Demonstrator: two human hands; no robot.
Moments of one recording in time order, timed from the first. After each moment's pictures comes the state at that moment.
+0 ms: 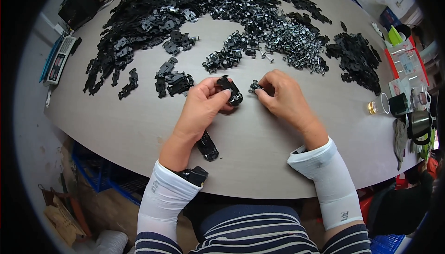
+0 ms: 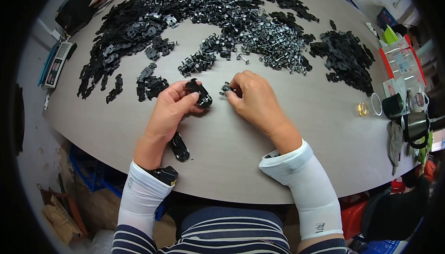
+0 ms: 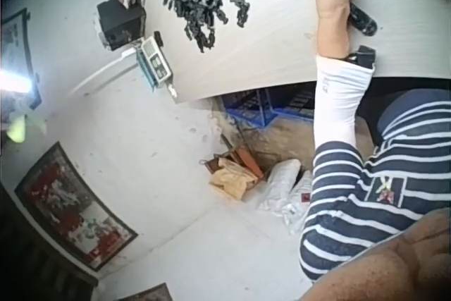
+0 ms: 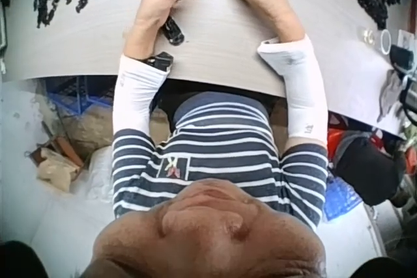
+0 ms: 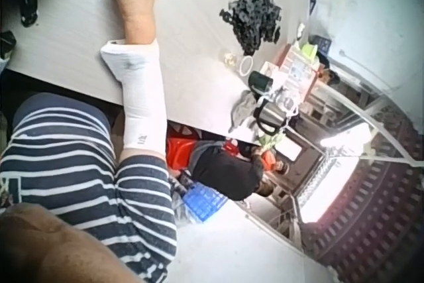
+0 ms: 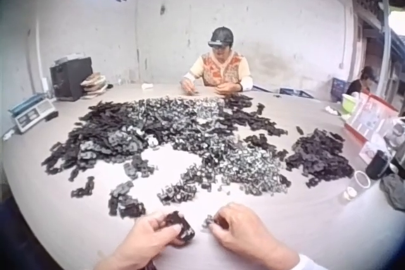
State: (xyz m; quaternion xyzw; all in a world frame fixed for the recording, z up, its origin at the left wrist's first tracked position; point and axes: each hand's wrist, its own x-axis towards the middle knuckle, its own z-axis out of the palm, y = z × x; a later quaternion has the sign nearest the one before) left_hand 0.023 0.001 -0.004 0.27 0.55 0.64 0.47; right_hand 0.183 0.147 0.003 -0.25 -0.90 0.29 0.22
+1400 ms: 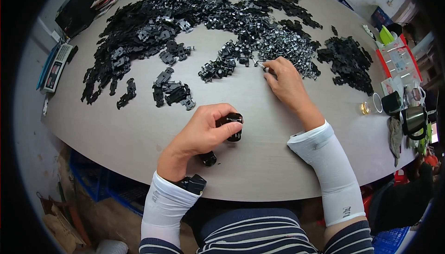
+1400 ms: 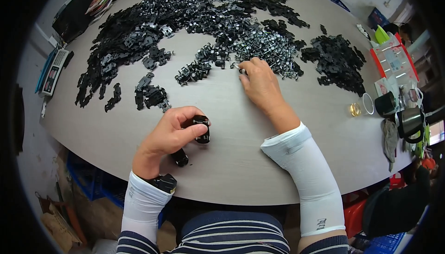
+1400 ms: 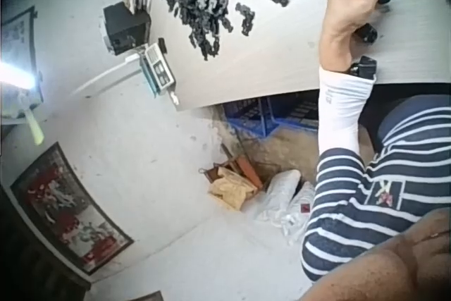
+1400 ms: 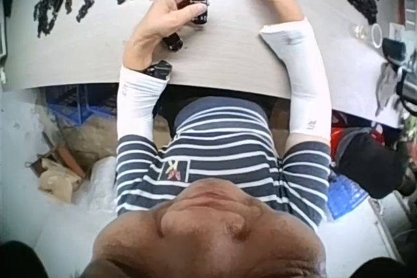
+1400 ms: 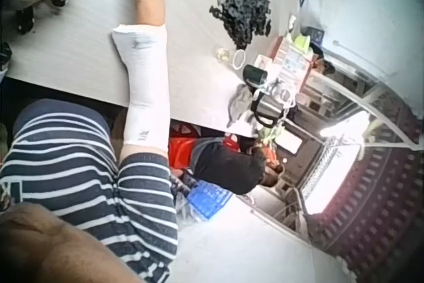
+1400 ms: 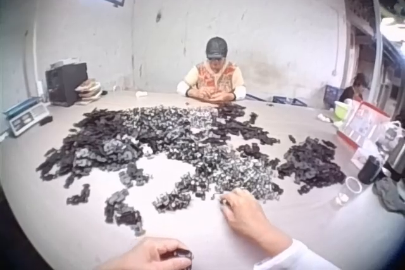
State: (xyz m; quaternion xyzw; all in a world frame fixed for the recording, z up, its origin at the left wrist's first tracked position) left_hand 0.029 -0.018 0.016 0.46 0.57 0.48 0.48; right_hand 0.175 0.203 -0.014 -0.28 -0.91 0.16 0.28
